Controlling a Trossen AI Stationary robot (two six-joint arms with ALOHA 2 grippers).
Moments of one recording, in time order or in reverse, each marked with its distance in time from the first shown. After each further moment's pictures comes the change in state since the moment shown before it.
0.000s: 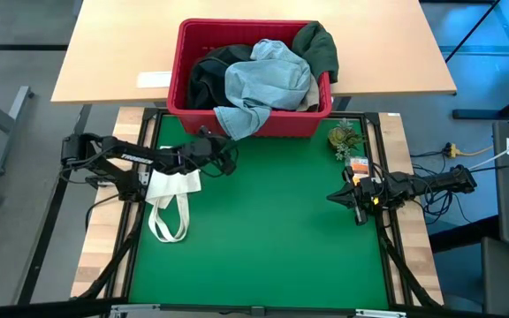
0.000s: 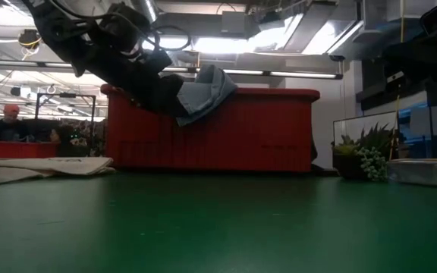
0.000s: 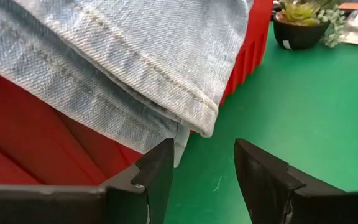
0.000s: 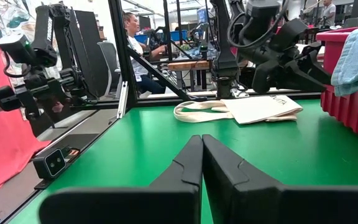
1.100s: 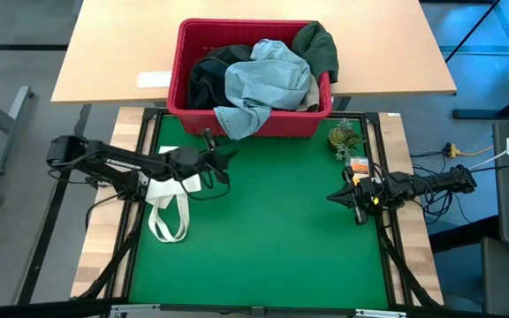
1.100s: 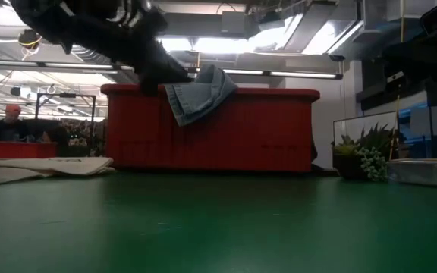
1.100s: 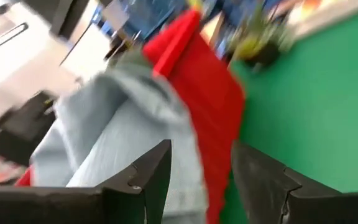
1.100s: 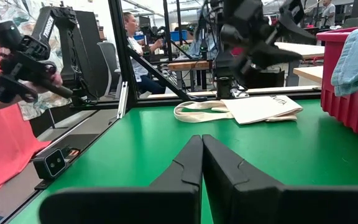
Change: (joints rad) left arm -0.157 -0.125 -0.001 0.083 -0.096 0.711; right arm 0.000 0.000 0.000 0.000 0.000 0.001
